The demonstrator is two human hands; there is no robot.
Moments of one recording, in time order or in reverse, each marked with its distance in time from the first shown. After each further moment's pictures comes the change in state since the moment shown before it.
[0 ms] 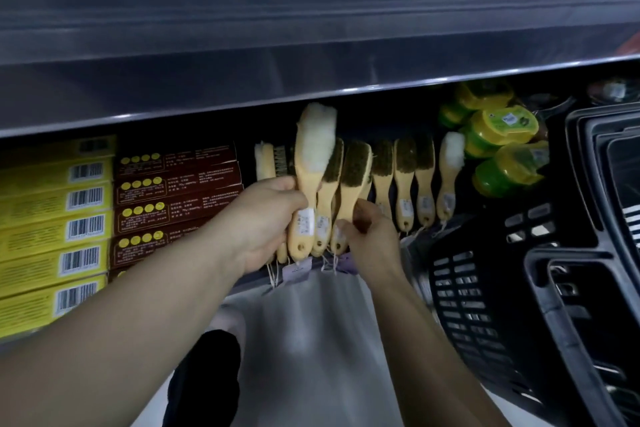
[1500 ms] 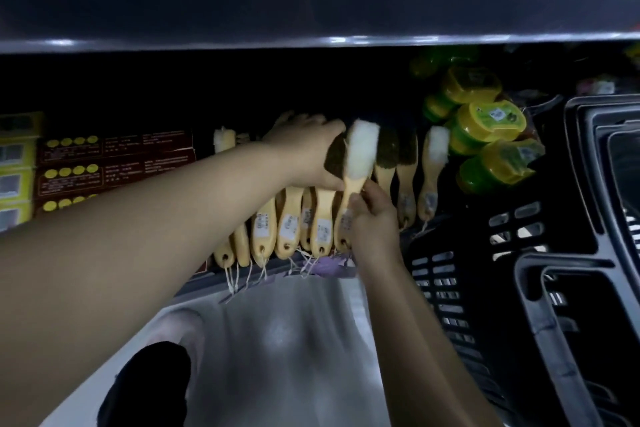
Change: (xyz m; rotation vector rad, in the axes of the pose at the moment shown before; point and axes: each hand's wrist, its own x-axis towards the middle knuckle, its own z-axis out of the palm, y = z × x) left_hand 0.114 0.022 0.048 1.606 0.006 0.617; right_hand 0.025 0.001 -0.019 0.184 0.119 0.083
